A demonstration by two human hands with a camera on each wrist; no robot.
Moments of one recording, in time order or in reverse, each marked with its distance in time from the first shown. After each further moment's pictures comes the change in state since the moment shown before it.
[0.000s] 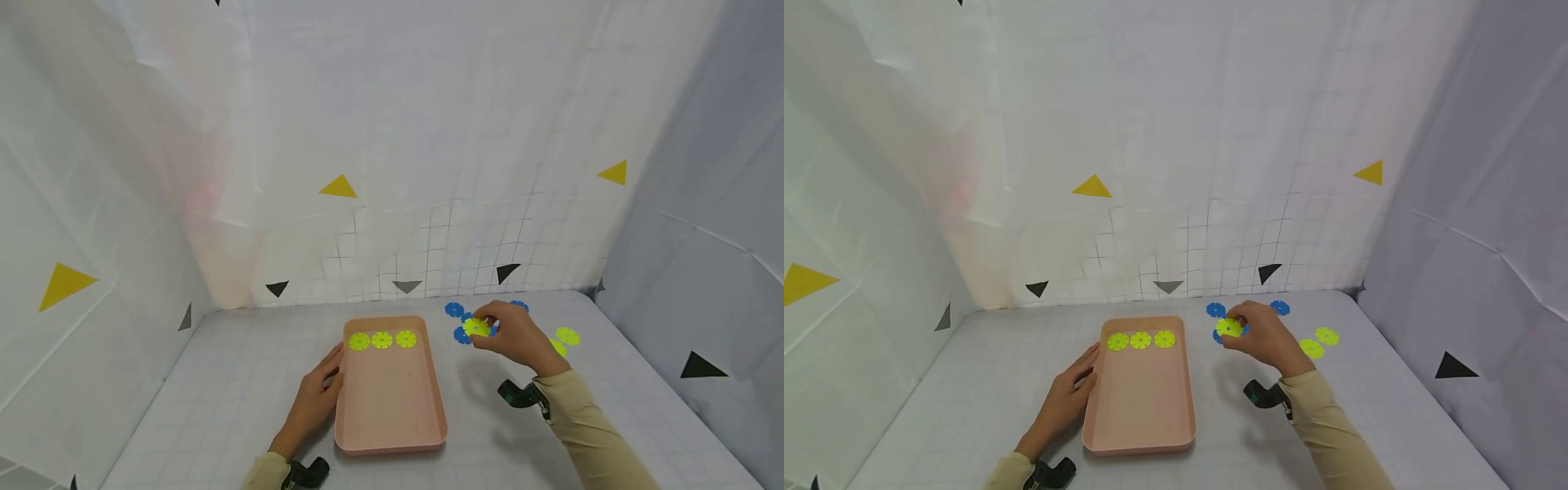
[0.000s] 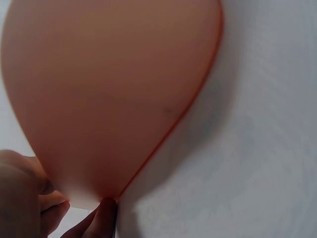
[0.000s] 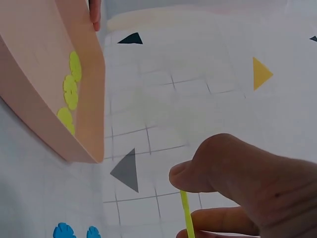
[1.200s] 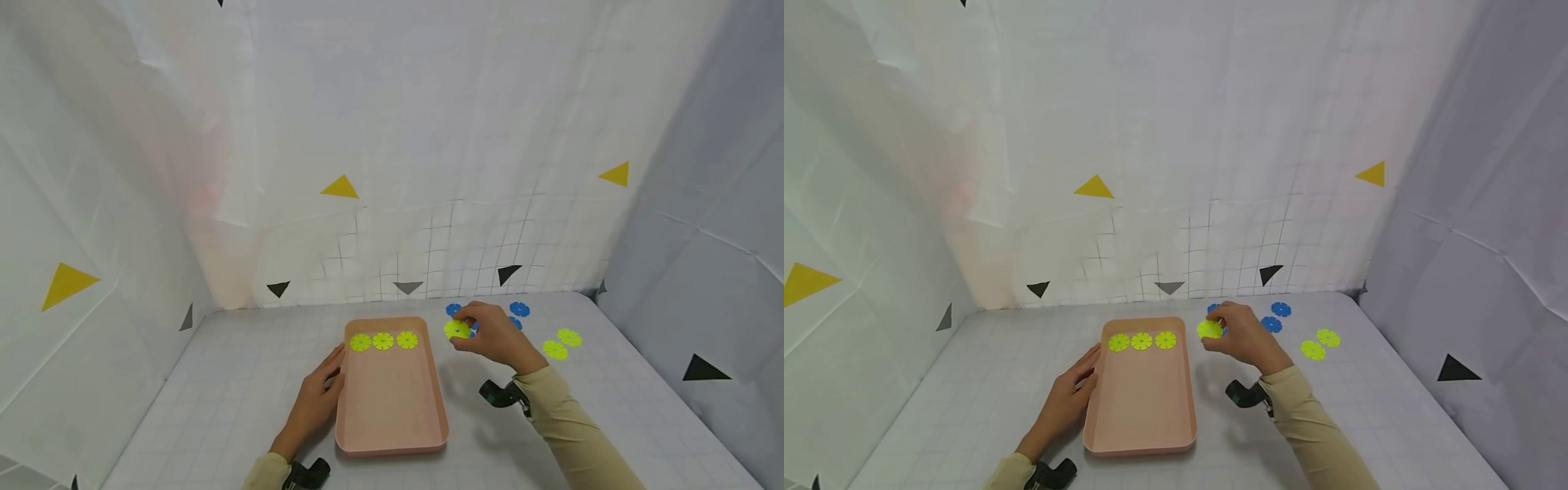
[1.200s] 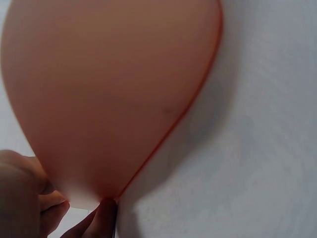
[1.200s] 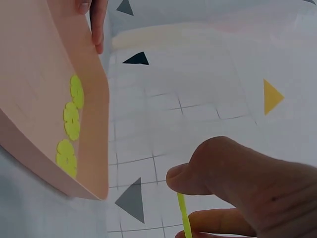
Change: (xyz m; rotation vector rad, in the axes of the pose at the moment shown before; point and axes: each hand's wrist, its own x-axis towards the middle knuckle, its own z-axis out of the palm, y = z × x) left_hand -0.001 -0.001 0.001 -0.003 0.011 0.004; right_hand 0.019 -0.019 0.020 0.027 -0.040 -0.074
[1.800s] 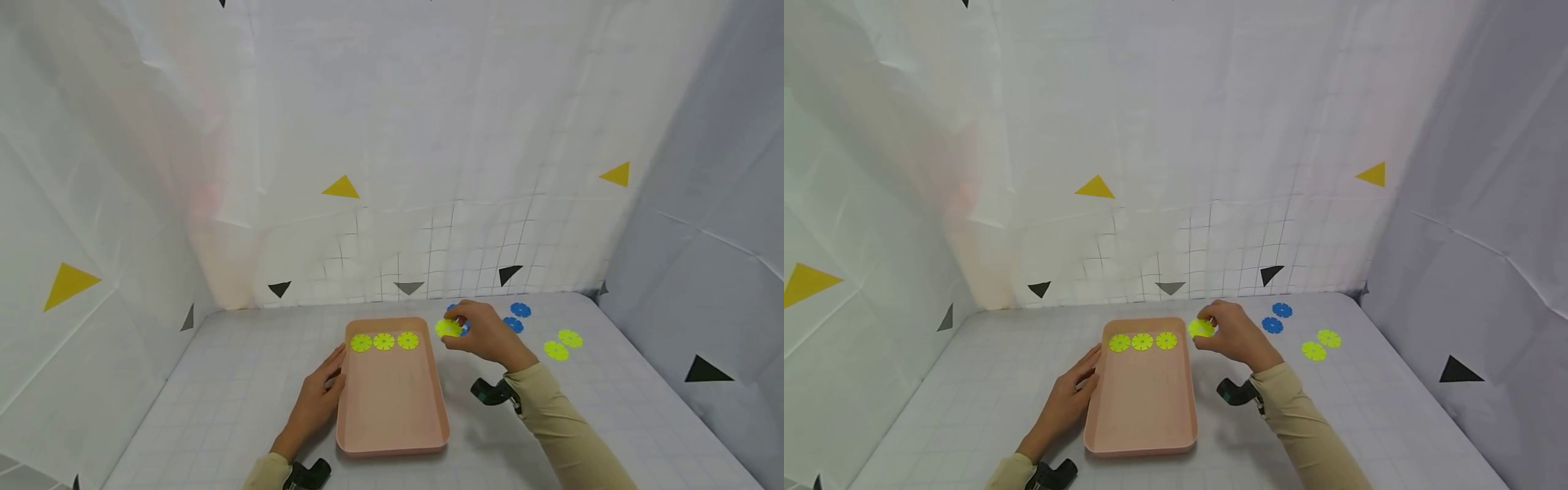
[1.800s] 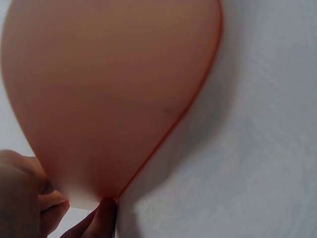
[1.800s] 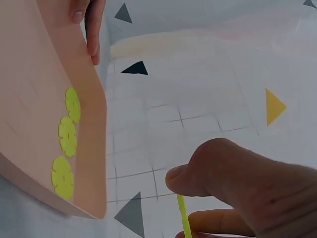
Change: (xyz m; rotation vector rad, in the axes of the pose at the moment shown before) left_hand 0.000 -0.002 0.000 -0.002 -0.009 0.008; right_hand 0.009 -0.011 0.008 0.021 -0.015 -0.012
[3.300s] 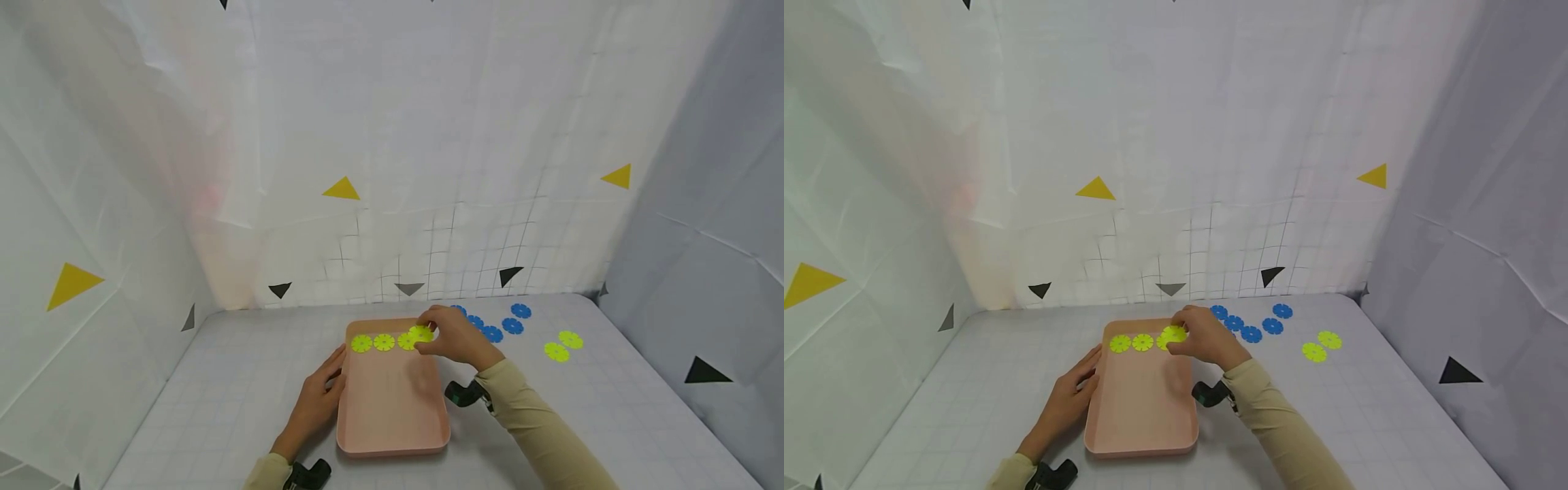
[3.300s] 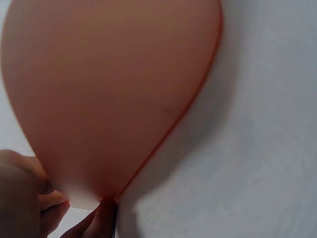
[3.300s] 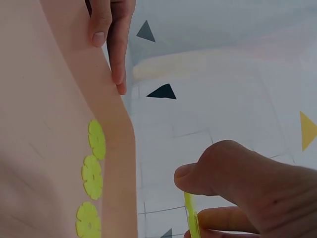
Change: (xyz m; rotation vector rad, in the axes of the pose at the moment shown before) left_hand 0.001 0.004 -0.002 -0.005 -0.023 -0.071; right_hand 0.027 -0.019 0.033 0.023 -0.124 -0.027
